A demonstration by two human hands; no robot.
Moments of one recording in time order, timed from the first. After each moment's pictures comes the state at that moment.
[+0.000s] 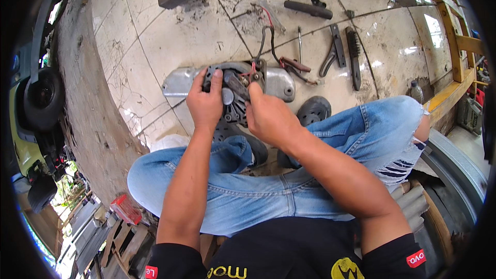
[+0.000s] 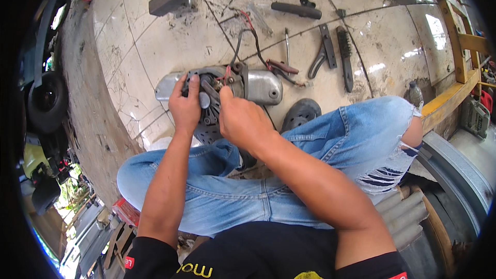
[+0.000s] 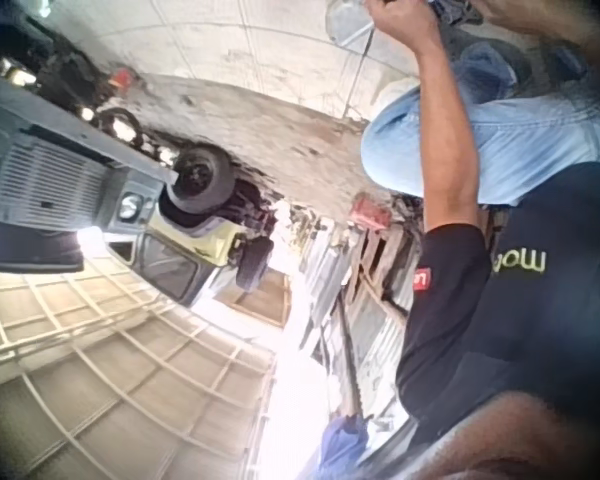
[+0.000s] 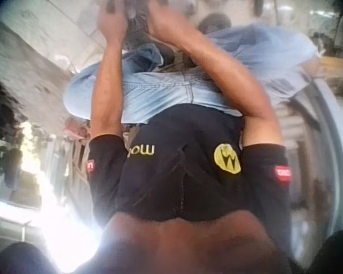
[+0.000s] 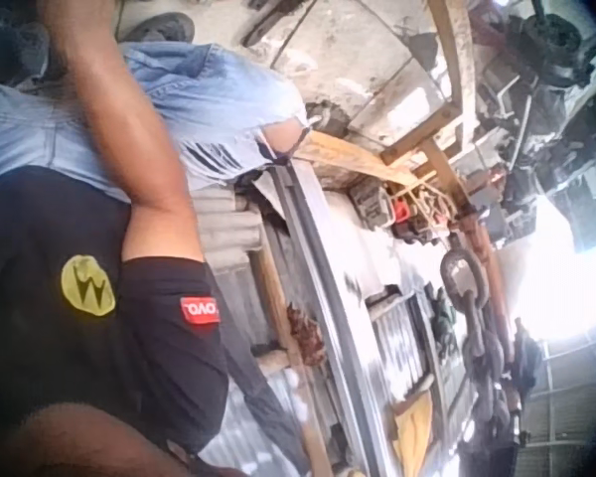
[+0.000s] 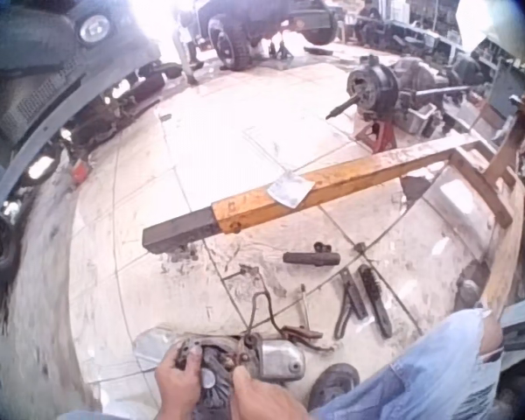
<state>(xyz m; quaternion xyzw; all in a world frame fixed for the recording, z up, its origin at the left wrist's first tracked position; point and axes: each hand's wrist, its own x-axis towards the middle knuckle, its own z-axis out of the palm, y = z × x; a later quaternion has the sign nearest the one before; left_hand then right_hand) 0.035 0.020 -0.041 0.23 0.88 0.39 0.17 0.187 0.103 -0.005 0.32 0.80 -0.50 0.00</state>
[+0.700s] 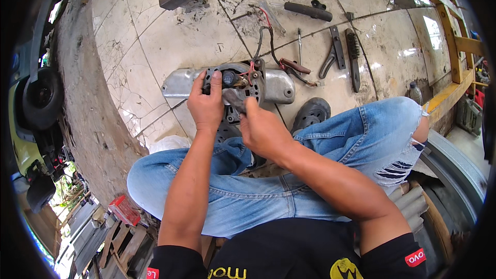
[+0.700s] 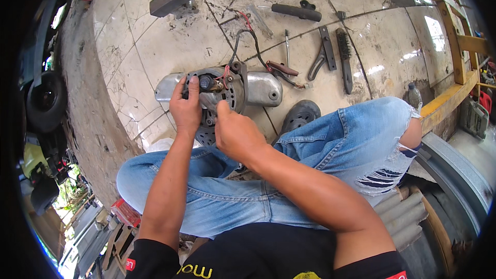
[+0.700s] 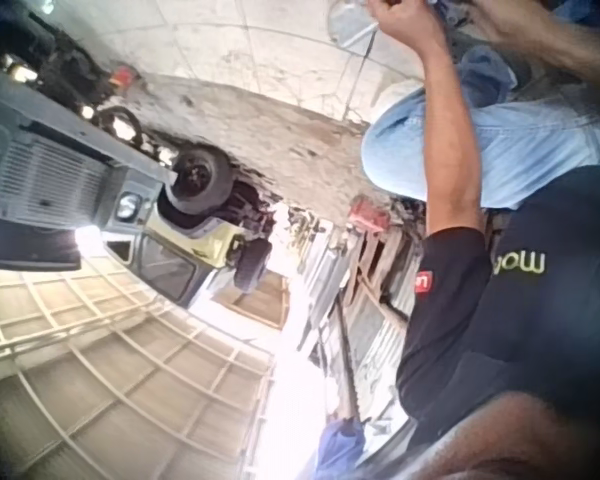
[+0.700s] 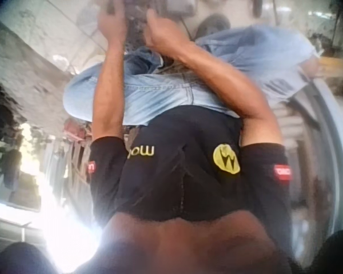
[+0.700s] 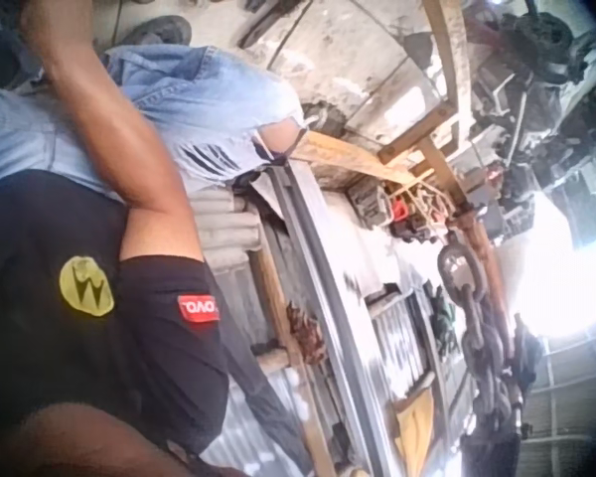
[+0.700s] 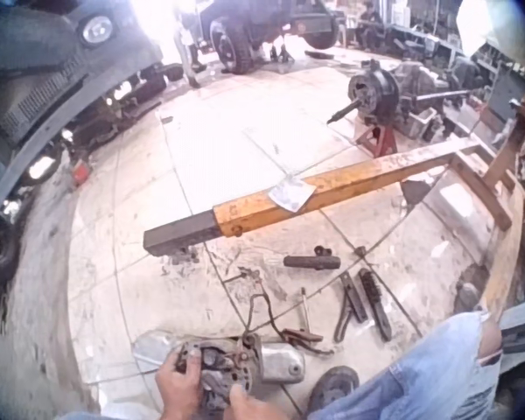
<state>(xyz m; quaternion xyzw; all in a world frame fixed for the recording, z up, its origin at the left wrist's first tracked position) 0.036 0.018 -0.049 0.21 0.88 0.40 0.15 0.188 0.076 -0.007 0.33 0.76 -0.55 -0.05</state>
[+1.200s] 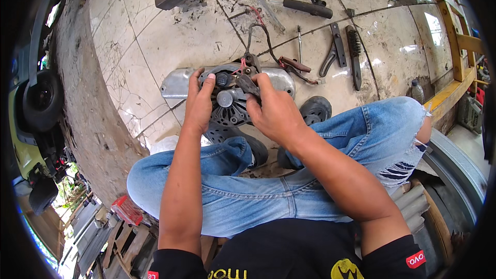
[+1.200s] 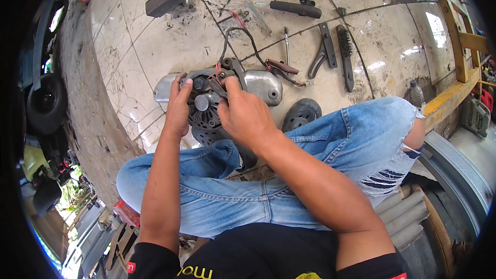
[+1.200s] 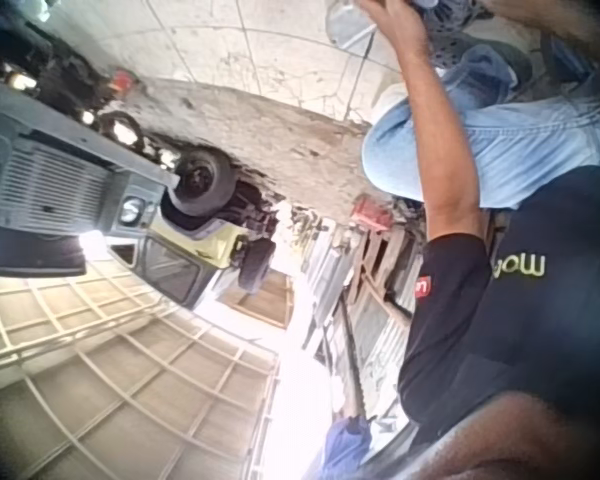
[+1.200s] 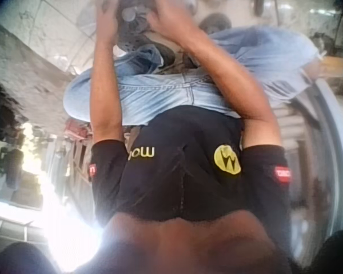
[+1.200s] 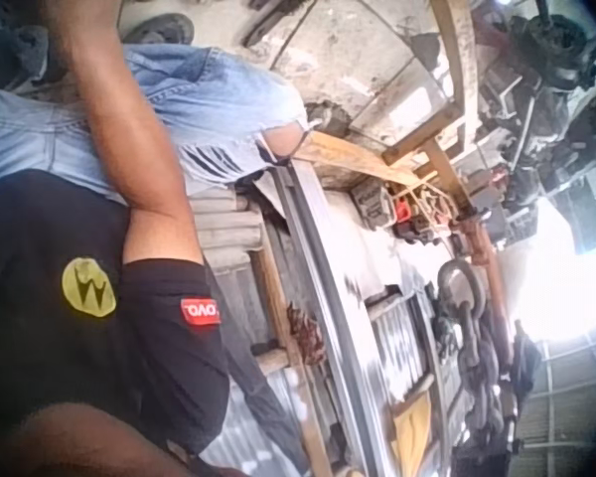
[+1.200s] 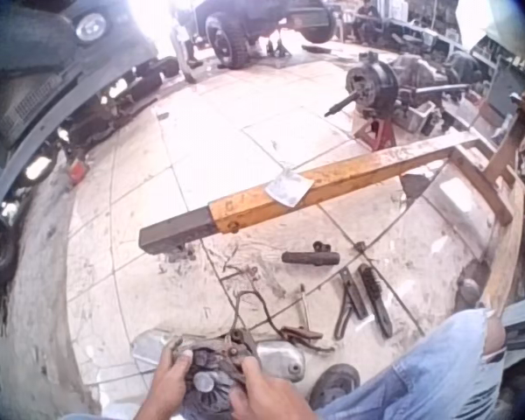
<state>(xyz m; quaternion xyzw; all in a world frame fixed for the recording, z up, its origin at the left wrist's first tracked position) 0.010 0.008 -0.048 0.09 0.80 0.44 0.39 0.187 0.115 0.004 0.39 0.72 -0.56 -0.06</state>
